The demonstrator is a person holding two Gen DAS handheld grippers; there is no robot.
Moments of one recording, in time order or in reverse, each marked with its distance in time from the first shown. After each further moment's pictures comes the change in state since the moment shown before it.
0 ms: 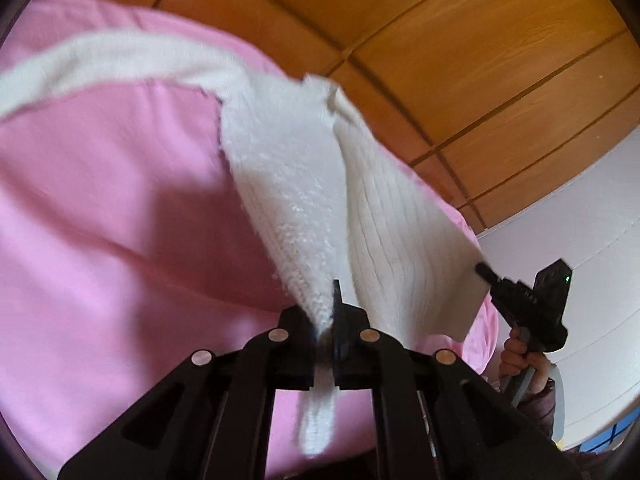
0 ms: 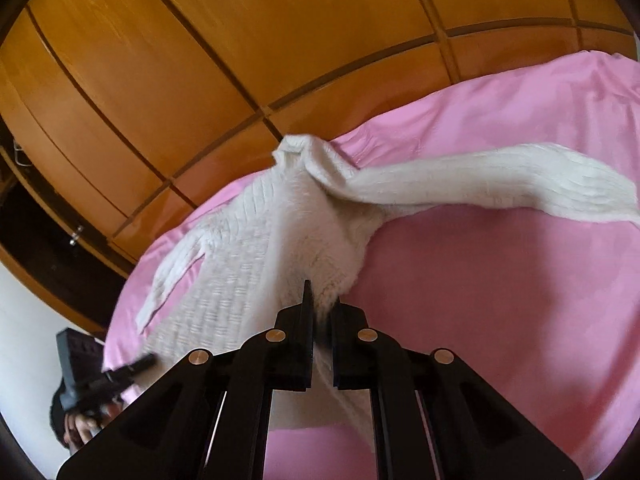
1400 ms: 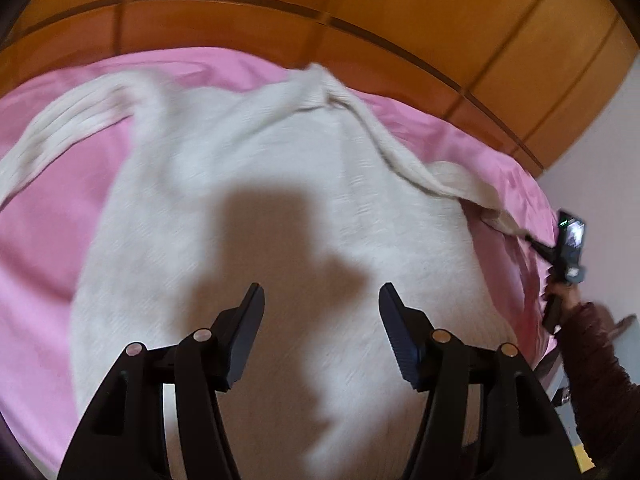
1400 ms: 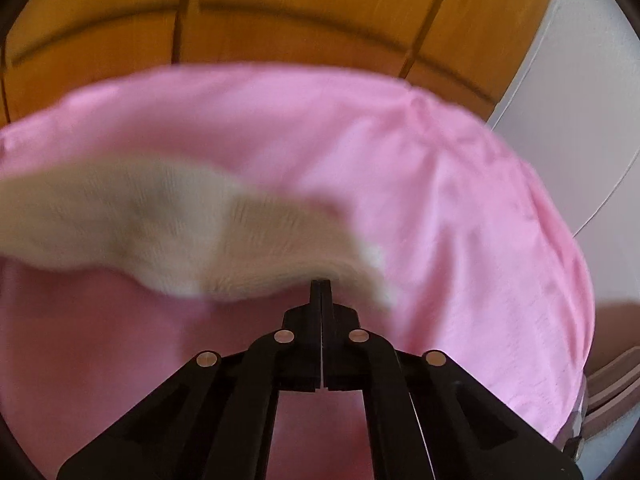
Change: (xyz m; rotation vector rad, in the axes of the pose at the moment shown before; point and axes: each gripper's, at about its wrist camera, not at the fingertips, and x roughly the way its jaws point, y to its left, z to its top) left arm 0.096 -0.058 0.017 0.245 0.099 0.254; right arm 0.034 -0.197 0.067 -0.201 -0.056 -0.902
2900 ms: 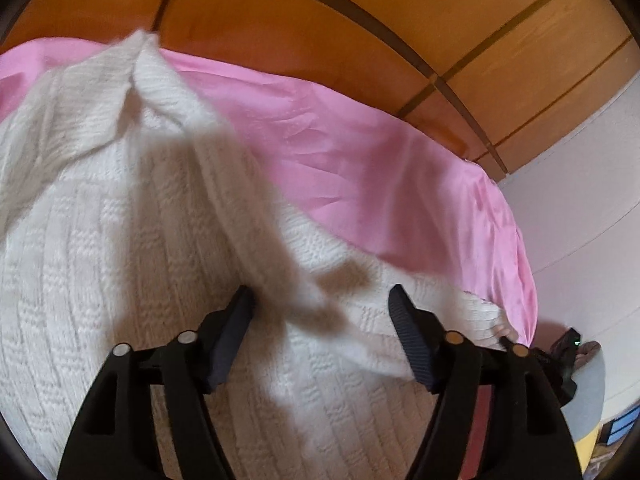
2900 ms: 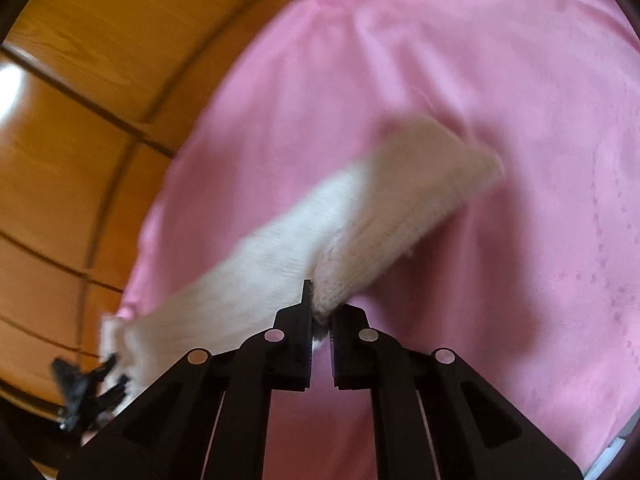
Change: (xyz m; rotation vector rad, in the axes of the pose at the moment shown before) left arm 0.168 -0.075 0.128 0.001 0.082 -0.249; right arm -0.016 -0.072 -0.092 0.783 0.170 0.586
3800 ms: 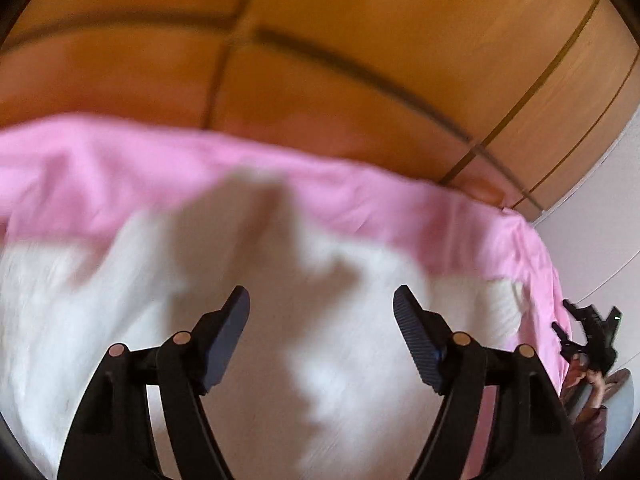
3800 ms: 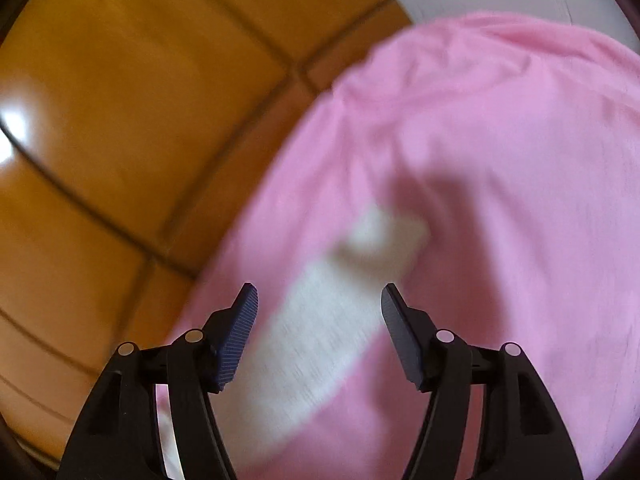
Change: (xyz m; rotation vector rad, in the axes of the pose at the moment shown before) left arm -0.032 0.019 0.042 -0.015 -0.135 0.168; right arm 0.029 0.033 0.099 0.038 -0.193 -0.053
